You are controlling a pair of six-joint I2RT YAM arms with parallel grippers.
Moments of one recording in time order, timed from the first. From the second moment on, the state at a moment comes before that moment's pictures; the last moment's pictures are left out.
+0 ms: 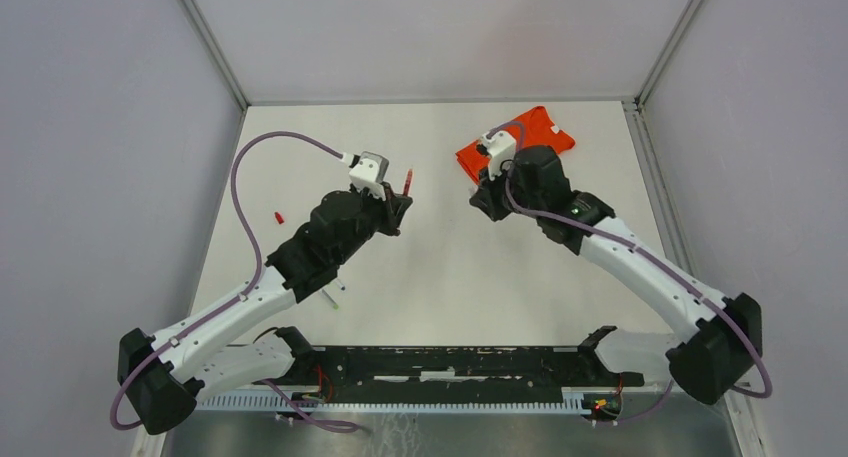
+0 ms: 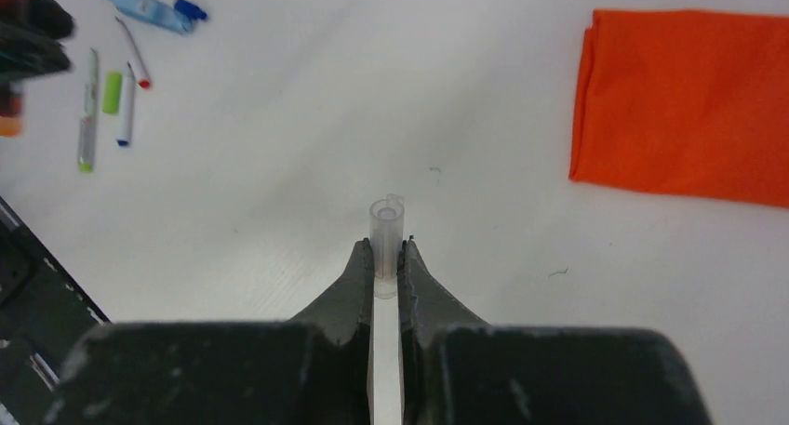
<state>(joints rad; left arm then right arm) -0.79 0.97 0.79 -0.07 -0.25 -0.31 0.61 1.29 1.08 -0.40 -0.15 0.03</state>
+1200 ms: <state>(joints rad) -0.79 1.09 0.96 0.21 0.03 -0.17 0.61 0.77 0.77 0.08 0.08 0.18</state>
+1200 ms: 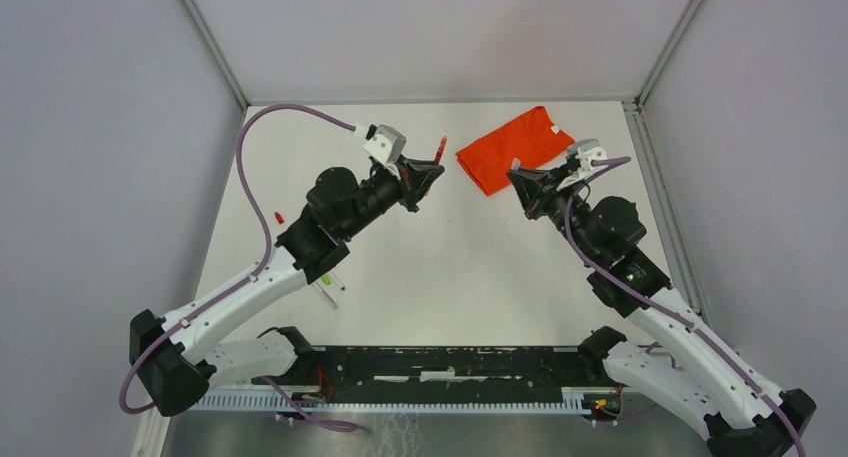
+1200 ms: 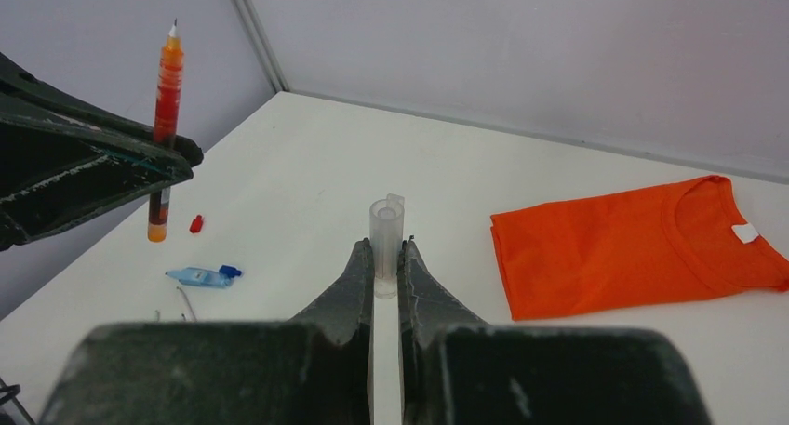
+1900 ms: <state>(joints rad) -0.79 1.09 0.91 0.22 0.12 -0.17 0.61 0.73 0.69 0.30 0.11 0.29</state>
